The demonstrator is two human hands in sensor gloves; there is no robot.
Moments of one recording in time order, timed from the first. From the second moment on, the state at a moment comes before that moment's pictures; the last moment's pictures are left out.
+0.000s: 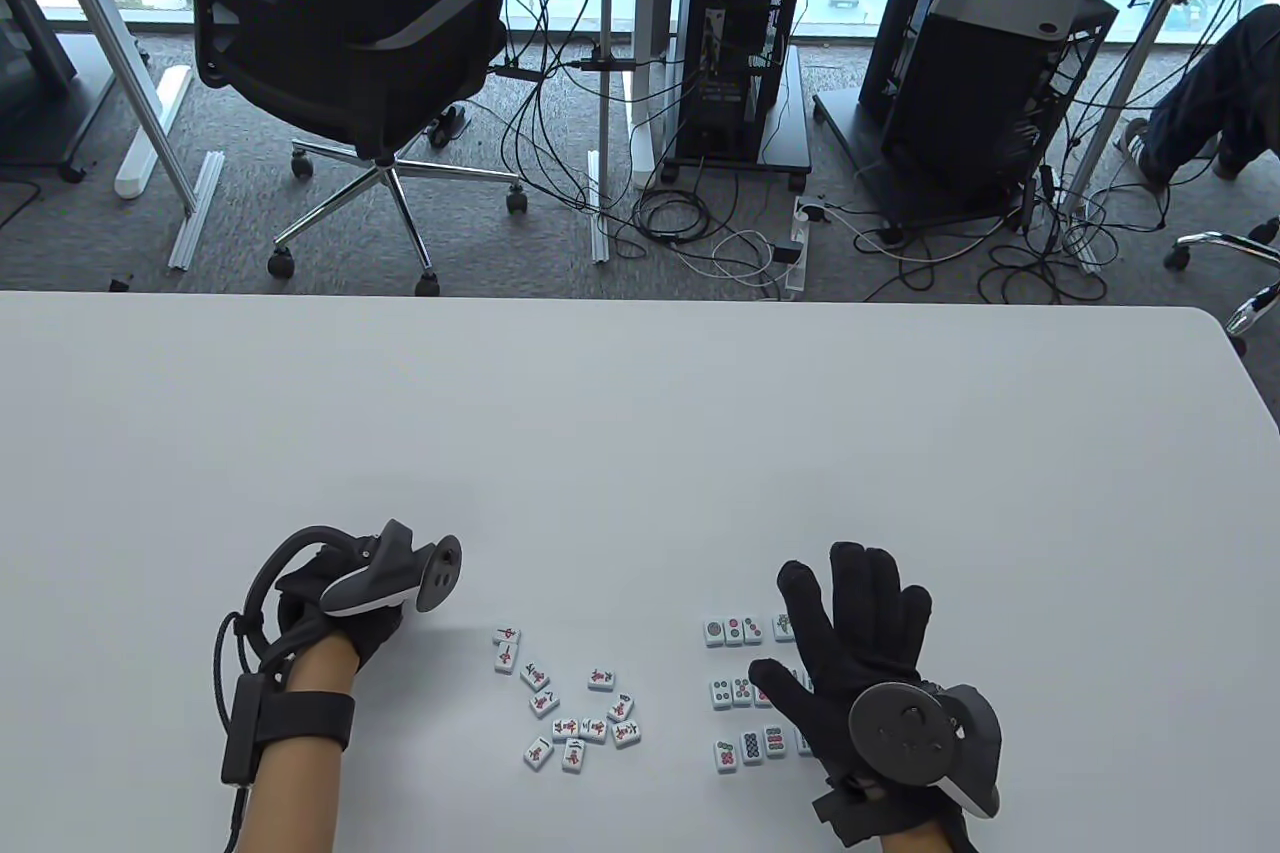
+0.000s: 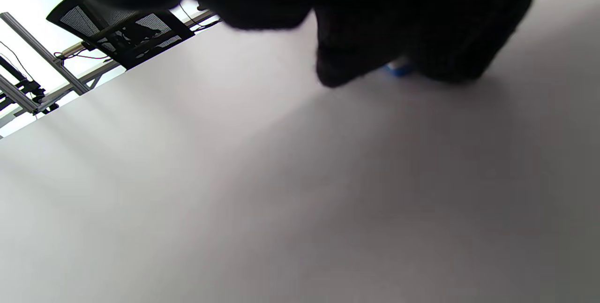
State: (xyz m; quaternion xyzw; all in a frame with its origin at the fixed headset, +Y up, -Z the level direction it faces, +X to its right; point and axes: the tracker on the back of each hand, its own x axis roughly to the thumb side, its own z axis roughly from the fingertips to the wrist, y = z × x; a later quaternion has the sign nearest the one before) left_hand -0.237 -0.762 -0.345 -0.16 -0.09 -0.22 0.96; right_hand 0.189 -0.701 -0.233 0.18 -0.13 0.95 0.24
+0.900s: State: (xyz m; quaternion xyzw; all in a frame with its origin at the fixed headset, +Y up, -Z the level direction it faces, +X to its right) left_hand -0.147 -0.755 -0.357 -0.17 -0.14 -0.14 0.96; right_hand 0.186 -0.698 -0.231 0.19 -0.12 0.94 0.25
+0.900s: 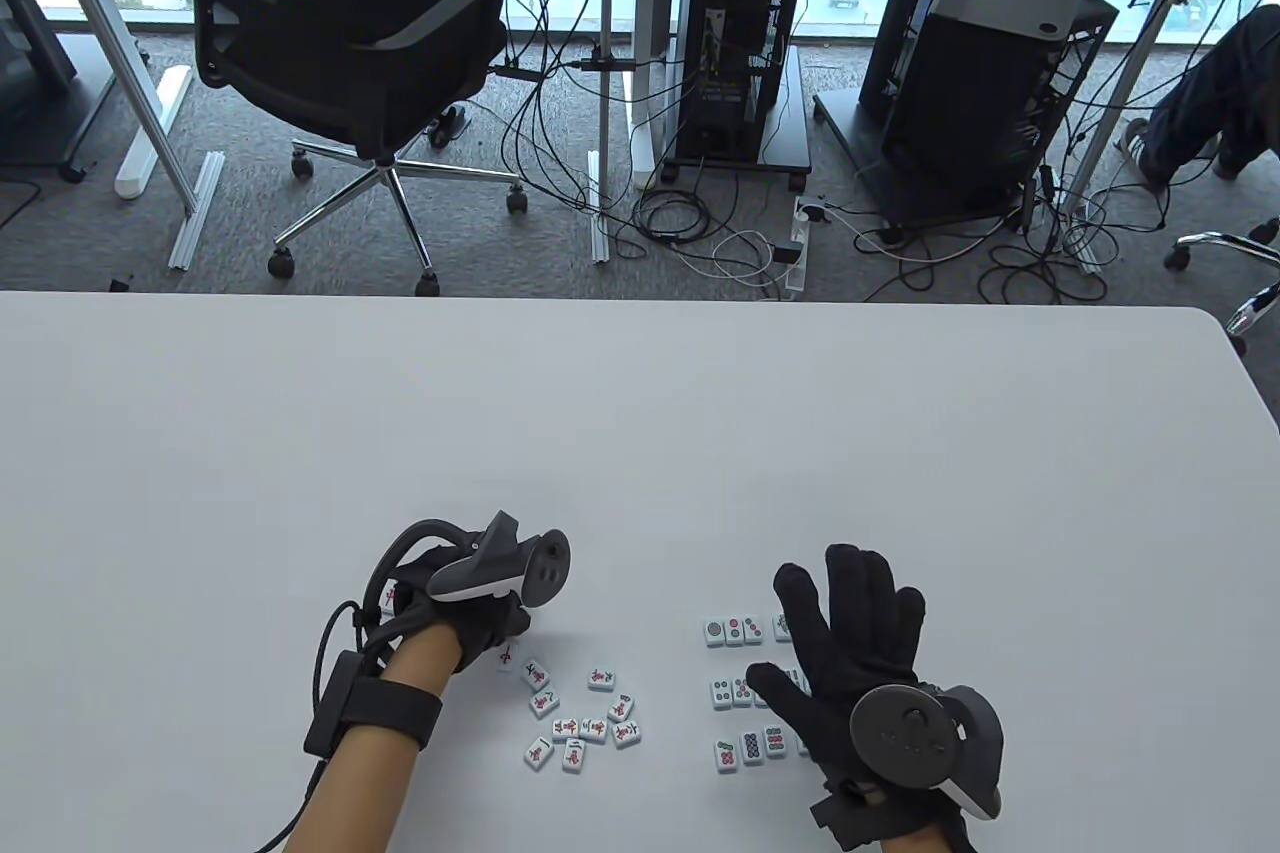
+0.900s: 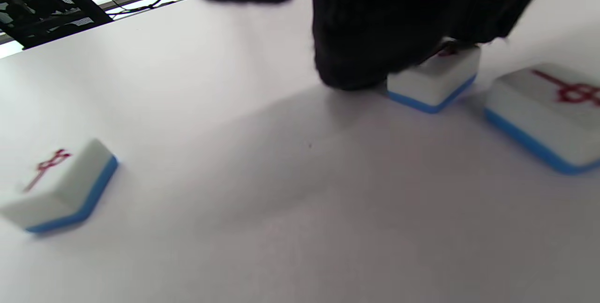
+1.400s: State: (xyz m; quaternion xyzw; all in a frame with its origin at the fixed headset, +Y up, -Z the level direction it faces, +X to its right) left_hand -0.145 -0.745 -0.326 -0.07 -0.30 -0.28 0.91; right_hand 0.185 -0.699 -0.230 0.19 -0.11 0.94 0.25
